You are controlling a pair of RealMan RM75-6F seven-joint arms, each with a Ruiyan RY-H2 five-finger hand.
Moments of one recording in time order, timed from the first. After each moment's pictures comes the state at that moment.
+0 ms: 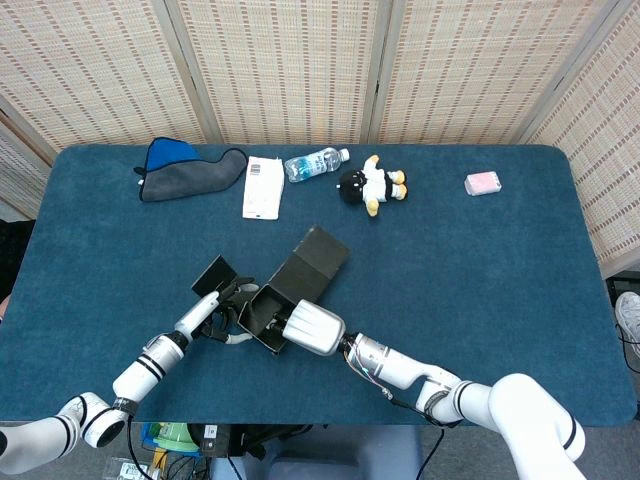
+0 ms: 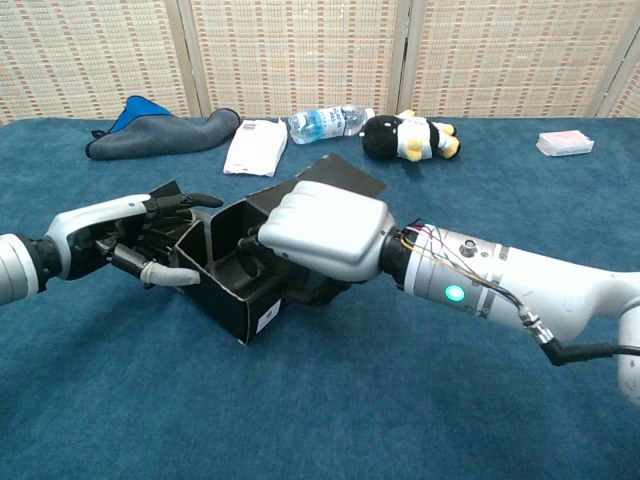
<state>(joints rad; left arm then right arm) -0.69 -1.60 0.02 -1.12 1.54 0.95 -1.05 0.96 -1.91 -0.02 -0.89 -1.76 1.11 -0.10</state>
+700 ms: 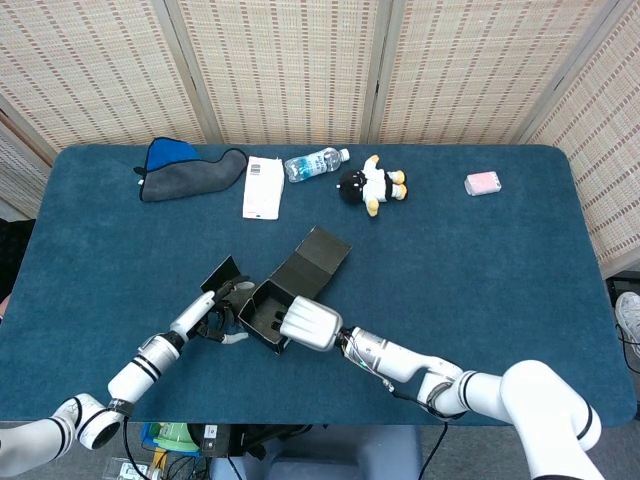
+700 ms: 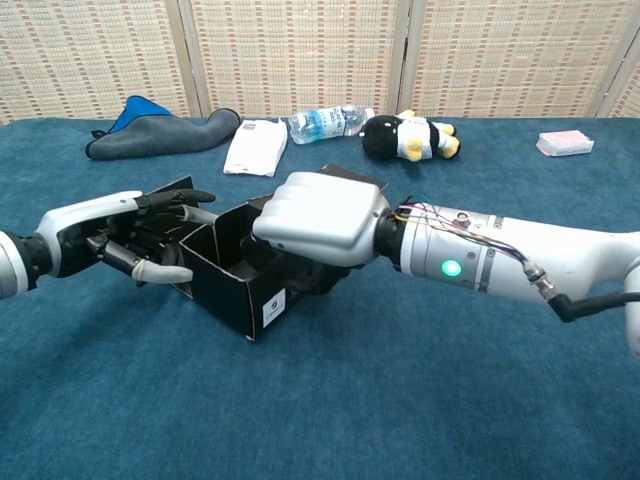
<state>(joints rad) -0.68 -1.59 0.02 -1.13 1.54 0.96 -1.05 1.01 -1.81 0.00 -1.03 -1.74 0.99 -0.16</state>
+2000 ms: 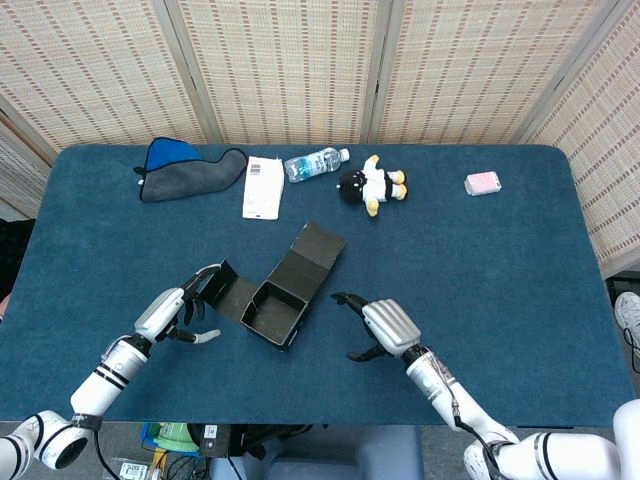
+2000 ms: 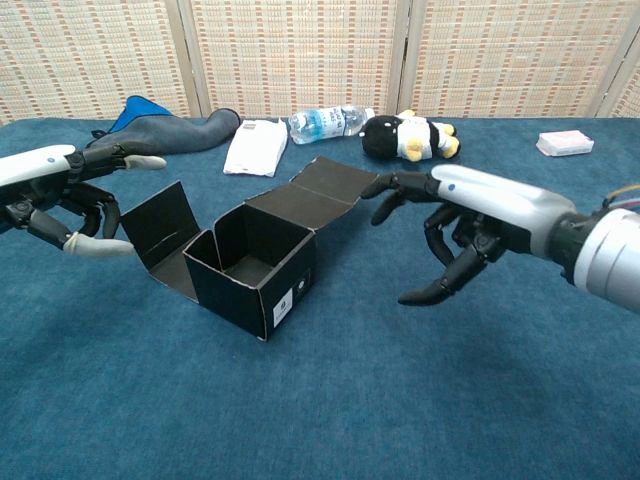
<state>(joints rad) -0.60 -1.41 0.01 -1.31 1.55 1.10 -0.77 0.64 -1.53 0.05 -1.69 -1.23 1.04 -0.03</state>
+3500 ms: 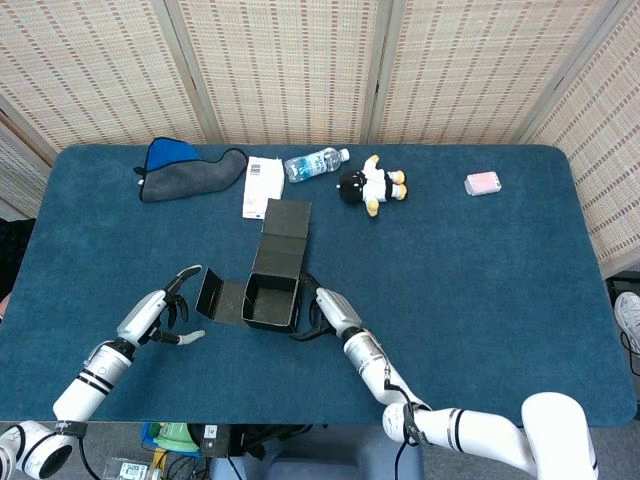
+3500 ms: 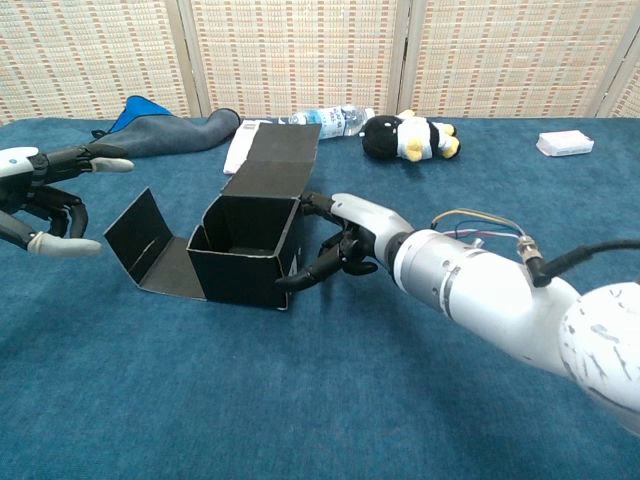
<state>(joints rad) -0.55 -1.36 0.00 -1.34 1.53 1.09 -0.79 0.79 -1.93 0.35 -1.32 -0.91 0.78 0.05</state>
